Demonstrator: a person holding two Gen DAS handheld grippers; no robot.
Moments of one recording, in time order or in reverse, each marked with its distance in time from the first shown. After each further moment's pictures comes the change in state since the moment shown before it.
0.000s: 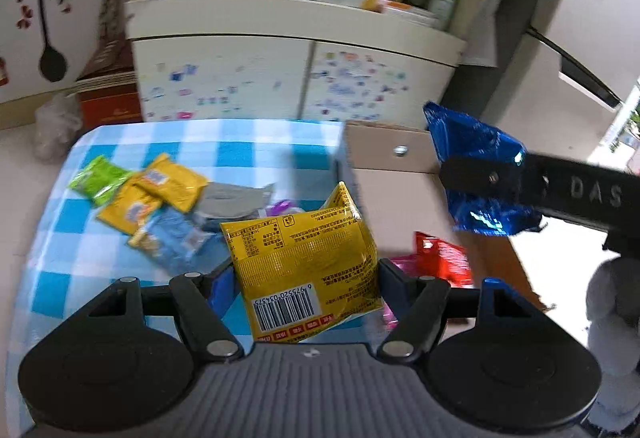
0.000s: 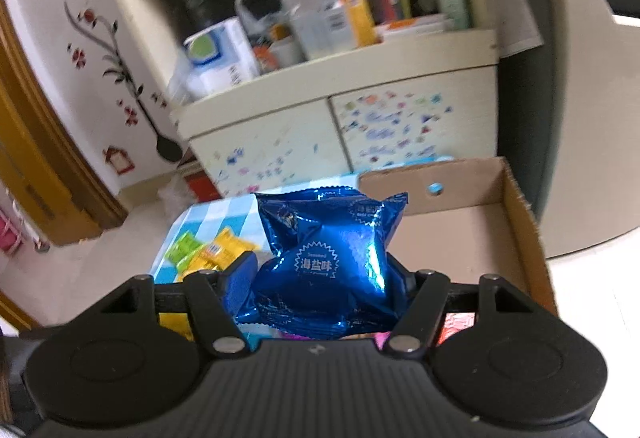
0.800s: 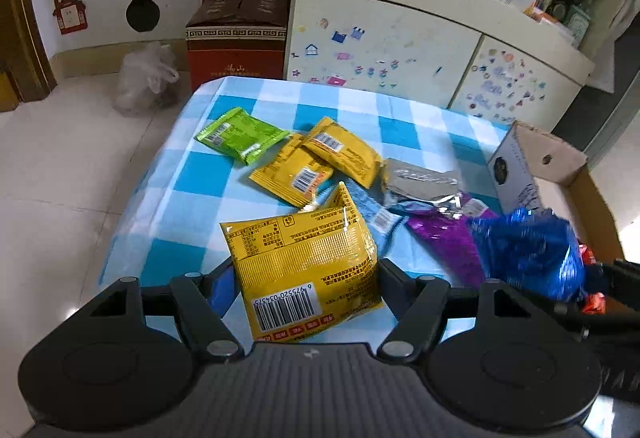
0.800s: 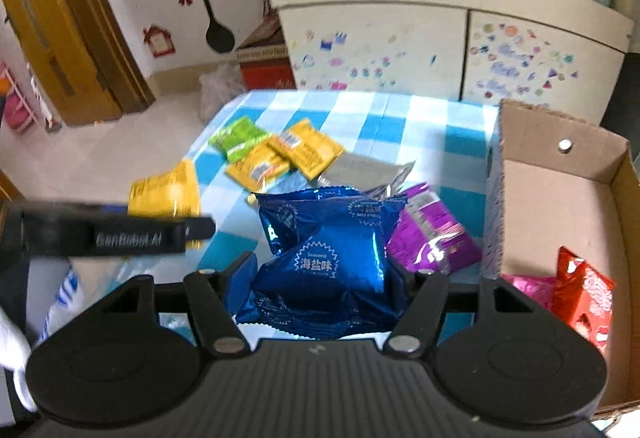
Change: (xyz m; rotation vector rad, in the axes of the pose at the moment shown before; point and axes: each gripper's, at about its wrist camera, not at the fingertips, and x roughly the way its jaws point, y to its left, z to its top) left arm 0.015 0.147 -0.020 -0.161 0.051 0.174; right arm 0.079 0.109 -0.061 -0.253 0.236 0.043
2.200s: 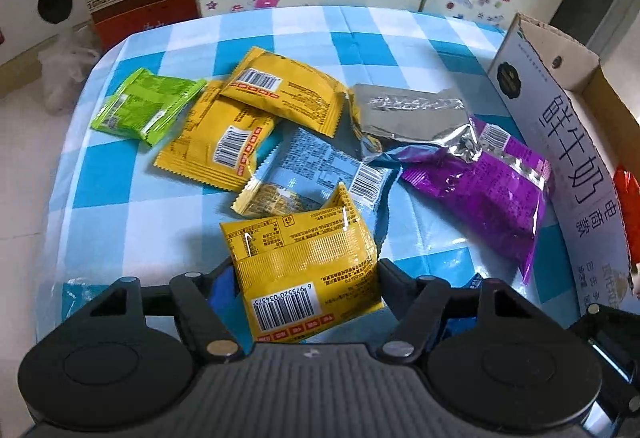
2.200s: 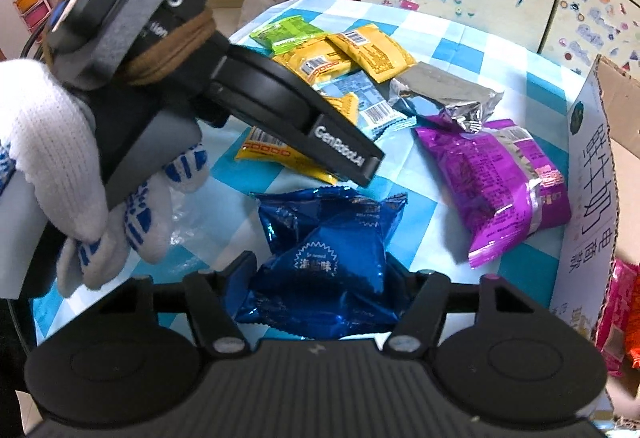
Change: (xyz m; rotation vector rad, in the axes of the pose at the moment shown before) left arm 0.104 -0.024 0.012 0.217 0.203 -0.050; right arm 0.067 0.036 -0.044 -0.189 0.188 0.036
